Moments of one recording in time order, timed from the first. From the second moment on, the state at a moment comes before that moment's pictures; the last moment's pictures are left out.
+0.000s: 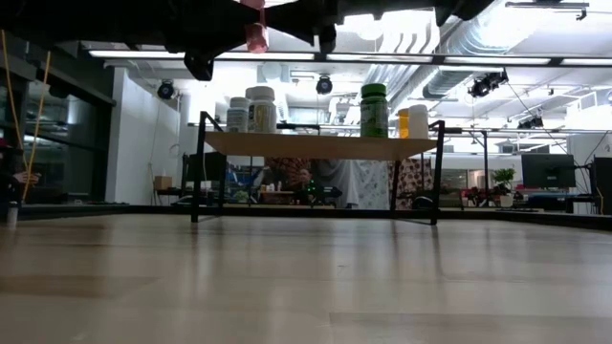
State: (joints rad) left arm -0.12 1.27 0.42 0.84 -0.27 -0.05; right arm 0.17 1.72 1.05 0.61 0.19 0.03
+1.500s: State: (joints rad) left arm -0.12 1.27 0.42 0.84 -0.27 -0.05; right arm 0.17 1.71 1.05 0.63 0.18 0.05
